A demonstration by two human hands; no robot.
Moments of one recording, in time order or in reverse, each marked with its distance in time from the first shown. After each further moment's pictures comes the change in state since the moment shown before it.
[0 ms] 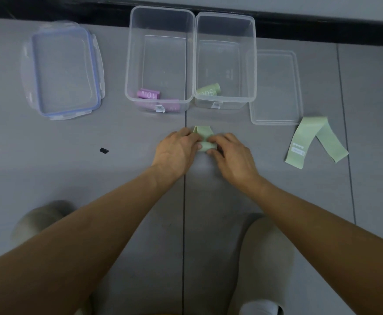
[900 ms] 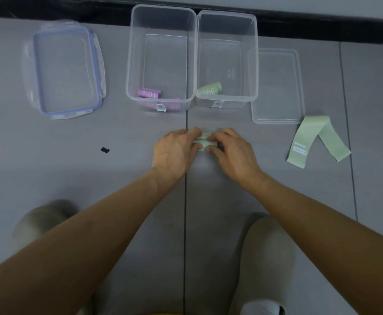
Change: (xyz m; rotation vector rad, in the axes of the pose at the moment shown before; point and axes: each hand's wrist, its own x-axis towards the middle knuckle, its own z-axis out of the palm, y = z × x) left_hand -0.007 0.004 -0.006 0.027 0.081 -0.039; right_hand 0.007 0.001 -0.004 -0.008 0.013 -0.036
